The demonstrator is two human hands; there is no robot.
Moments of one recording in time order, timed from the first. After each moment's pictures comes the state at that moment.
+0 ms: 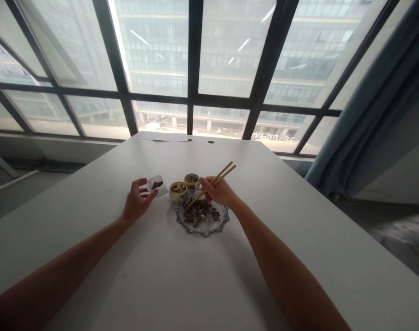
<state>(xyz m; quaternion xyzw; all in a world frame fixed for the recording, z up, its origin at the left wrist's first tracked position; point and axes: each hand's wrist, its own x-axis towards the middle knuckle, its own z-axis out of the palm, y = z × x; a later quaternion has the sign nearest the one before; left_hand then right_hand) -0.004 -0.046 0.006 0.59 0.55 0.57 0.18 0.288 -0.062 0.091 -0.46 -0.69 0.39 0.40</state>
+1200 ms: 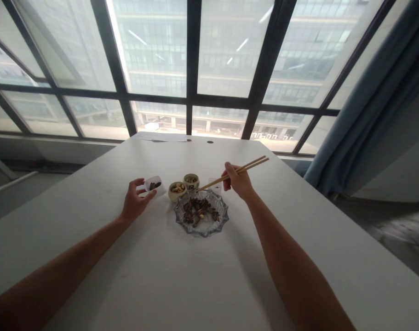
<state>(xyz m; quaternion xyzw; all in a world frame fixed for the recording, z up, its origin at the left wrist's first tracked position) -0.004 -0.046 0.010 0.55 0.55 0.59 0.23 0.334 -0.046 0.104 -0.46 -0.59 0.34 0.57</state>
